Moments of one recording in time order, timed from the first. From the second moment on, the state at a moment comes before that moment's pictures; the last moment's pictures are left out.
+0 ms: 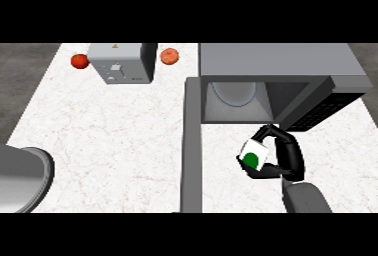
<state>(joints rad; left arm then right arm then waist) 0.27 0.14 0.75 -2.15 0.70 -0.60 0.23 -0.18 -0.09 0.07 -1.09 0.00 -0.11 -0.73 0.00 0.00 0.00</state>
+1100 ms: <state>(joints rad) 0.22 0.16 0.74 -2.09 0.69 -0.65 0.21 -0.76 -0.06 0.00 -0.67 0.25 -0.43 -0.44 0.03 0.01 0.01</state>
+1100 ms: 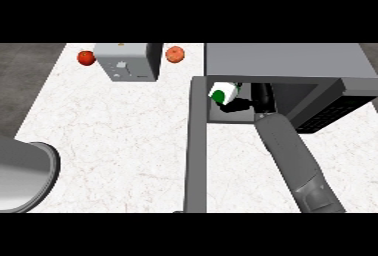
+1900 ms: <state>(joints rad) 0.17 0.16 0.70 -2.08 0.65 -0.68 0.19 -1.00 -0.17 -0.09 -0.28 0.33 -0.69 -0.55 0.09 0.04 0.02</state>
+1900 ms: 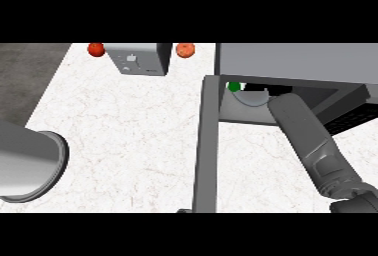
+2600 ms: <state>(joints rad) 0.14 0.16 0.68 -2.09 0.61 -0.67 0.20 -1.05 -0.29 -0.06 -0.07 0.43 -0.92 -0.41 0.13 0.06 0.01</state>
